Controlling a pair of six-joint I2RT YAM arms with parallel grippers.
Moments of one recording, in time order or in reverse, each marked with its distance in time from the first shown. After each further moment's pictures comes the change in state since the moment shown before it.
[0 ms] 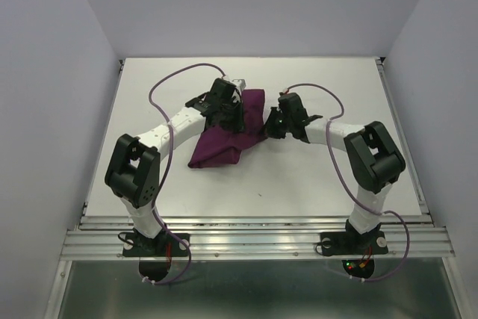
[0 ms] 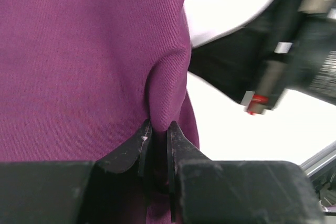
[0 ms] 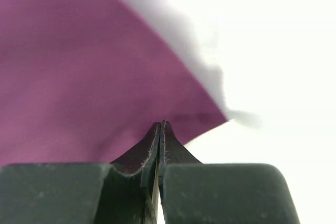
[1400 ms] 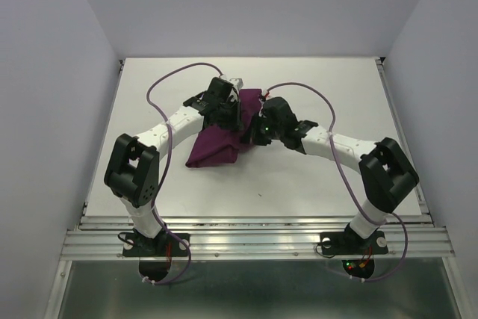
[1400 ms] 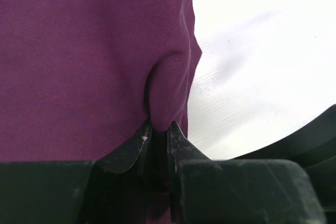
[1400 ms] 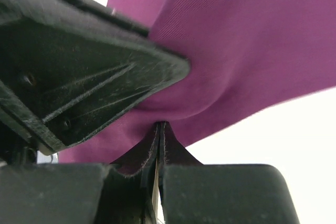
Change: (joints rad) left arm 0.016 0.000 0.000 -0.005 0.006 0.005; right arm 0.192 -0.206 -0.001 -0.090 0.003 -0.019
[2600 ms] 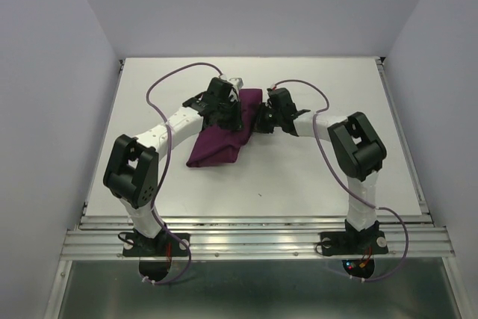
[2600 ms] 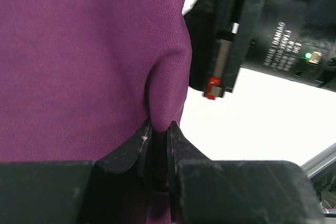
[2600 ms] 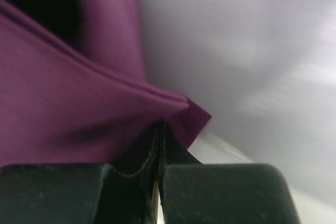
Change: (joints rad) left arm 0.000 -0.011 -0.013 0.019 0.005 -0.001; right arm -0.184 0.350 0.149 0.125 -0.098 0.035
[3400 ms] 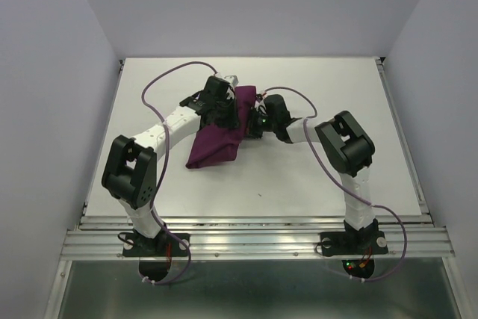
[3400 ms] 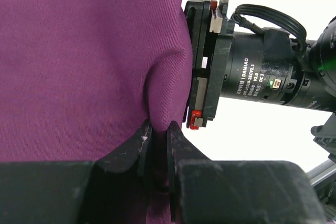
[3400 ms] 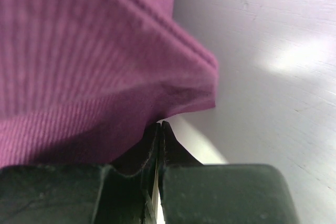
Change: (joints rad) left arm 0.019 -0.009 0.000 0.000 -0.031 -0.022; right arm 0.039 0.118 -0.013 0.293 -0.228 0.128
